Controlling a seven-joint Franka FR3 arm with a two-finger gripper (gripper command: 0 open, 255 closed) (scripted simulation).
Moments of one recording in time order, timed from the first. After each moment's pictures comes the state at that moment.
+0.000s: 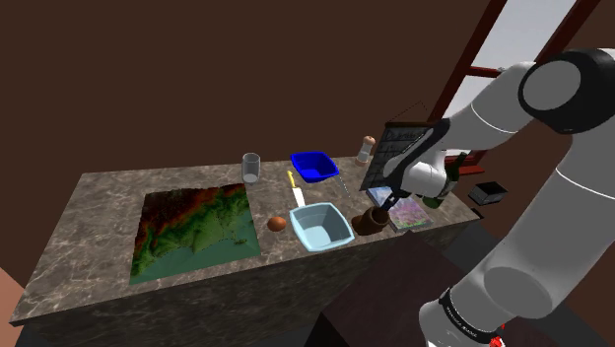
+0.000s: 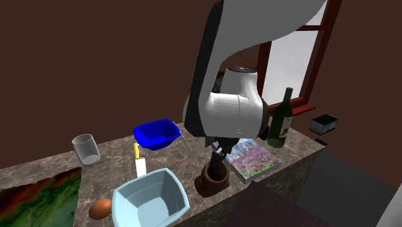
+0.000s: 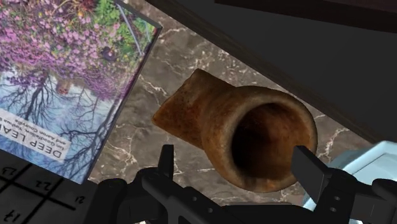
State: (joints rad) arm -0.08 0.14 -0.39 -2.74 0.45 3.01 -1.03
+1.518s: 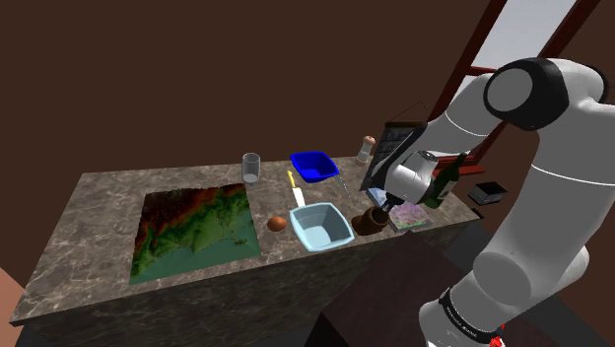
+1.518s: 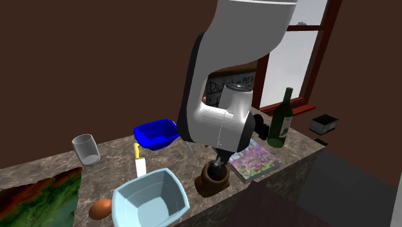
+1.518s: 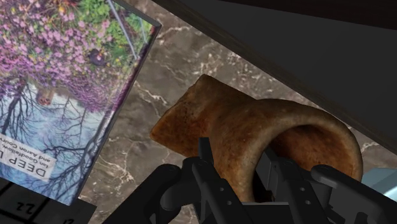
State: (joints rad) arm -0.34 0.33 -0.08 -2.64 0.75 3.11 -1.28
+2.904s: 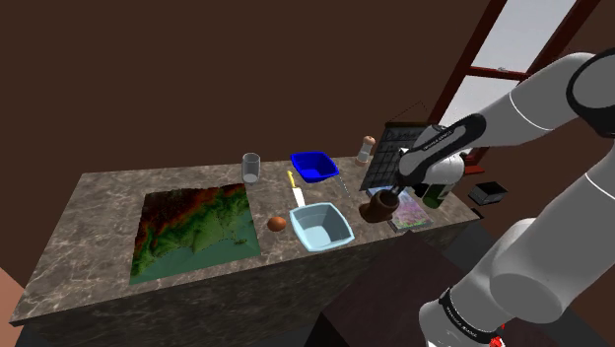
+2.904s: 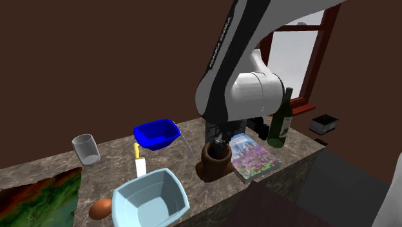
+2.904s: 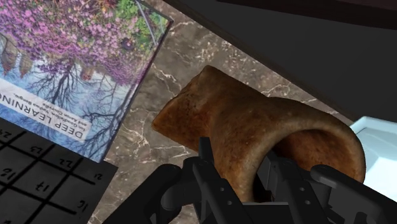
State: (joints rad) arm 0.03 -0.03 -0.61 -2.74 0.01 2.87 -0.70
